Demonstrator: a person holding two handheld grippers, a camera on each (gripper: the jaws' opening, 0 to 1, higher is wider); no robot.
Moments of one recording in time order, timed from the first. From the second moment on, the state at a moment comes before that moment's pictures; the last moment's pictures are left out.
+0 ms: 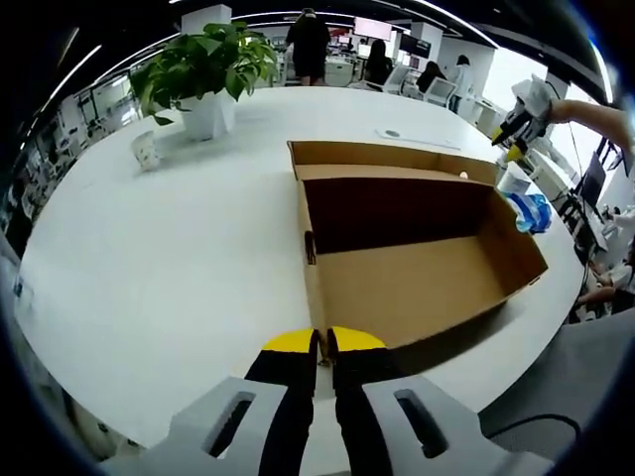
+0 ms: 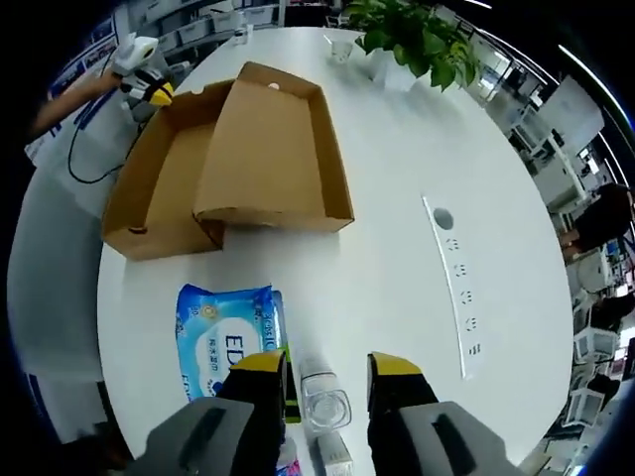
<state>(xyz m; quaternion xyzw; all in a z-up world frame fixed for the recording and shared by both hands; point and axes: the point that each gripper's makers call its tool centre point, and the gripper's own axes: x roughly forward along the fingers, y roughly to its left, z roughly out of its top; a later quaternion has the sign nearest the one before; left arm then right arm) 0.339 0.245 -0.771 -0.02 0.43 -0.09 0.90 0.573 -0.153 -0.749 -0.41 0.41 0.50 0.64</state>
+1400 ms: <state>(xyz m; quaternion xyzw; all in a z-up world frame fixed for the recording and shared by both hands) 0.339 0.244 -0.772 -0.03 0.44 -0.09 0.90 0.587 -0.056 -0.771 -0.11 0.50 0.34 0.79</state>
